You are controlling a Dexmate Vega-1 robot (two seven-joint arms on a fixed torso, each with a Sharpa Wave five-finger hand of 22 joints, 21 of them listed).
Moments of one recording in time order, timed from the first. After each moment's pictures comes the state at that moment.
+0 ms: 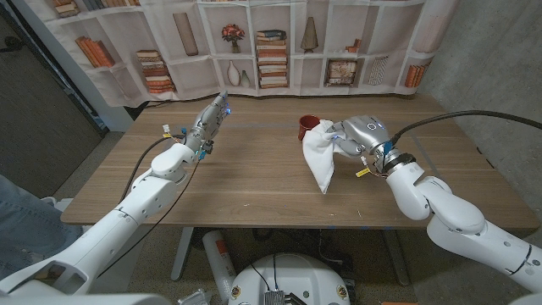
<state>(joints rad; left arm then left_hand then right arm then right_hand) 0.92 0.65 0.33 -1.57 -0.65 -0.19 -0.01 0.39 0.00 0.21 0.07 0.24 -0.13 0.04 0.20 0.19 -0.15 0.02 0.20 0.19 -0.17 0.04 0.19 0.18 -0.17 -0.03 0.32 0.18 -1.23 -0.99 -0.39 -2.23 -0.79 -0.32 -0.25 1.11 0.09 0.34 -0.15 0.17 0.98 -0.18 0.25 0.22 1.04 -0.14 0.32 0.19 1.14 -0.21 0.21 0.19 1.19 -0.22 0.66 0.24</state>
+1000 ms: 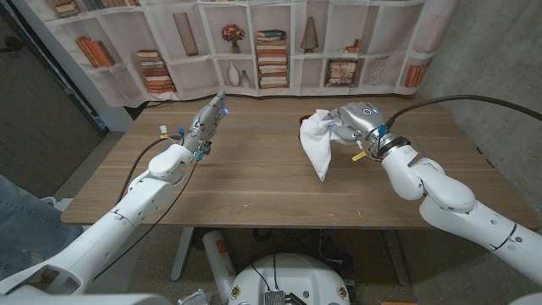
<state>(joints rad) 0.94 0.67 0.31 -1.60 -0.65 -0.18 0.02 0.39 0.00 0.21 0.07 0.24 -0.13 0.04 0.20 0.19 -0.15 0.02 0.20 0.19 -0.17 0.04 0.19 0.18 -0.17 -0.03 0.31 0.18 -1.09 -0.95 -0.43 -2.17 -0.79 -0.27 -0.19 1.11 0.09 0.34 -0.15 0.17 0.99 -0.17 0.25 0.22 1.05 -0.14 0.31 0.19 1.15 -0.20 0.21 0.19 1.18 -0.22 0.68 0.24</state>
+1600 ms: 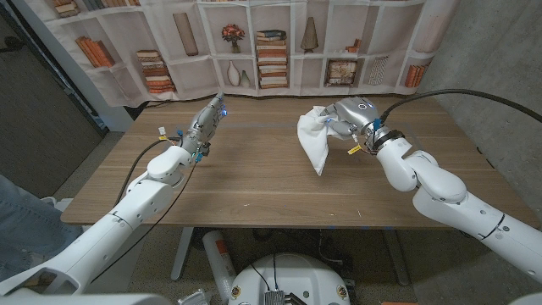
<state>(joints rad) 0.95 0.67 0.31 -1.60 -0.65 -0.19 0.02 0.40 0.01 0.21 0.07 0.24 -0.13 0.04 0.20 0.19 -0.15 0.02 0.20 0.19 -0.17 0.04 0.19 0.18 -0.17 -0.03 0.31 0.18 -1.01 -0.91 -0.47 -2.13 -0.79 -0.26 -0.16 1.11 0.09 0.34 -0.15 0.17 0.99 -0.17 0.24 0.22 1.05 -0.13 0.30 0.19 1.15 -0.21 0.21 0.19 1.18 -0.22 0.70 0.24</state>
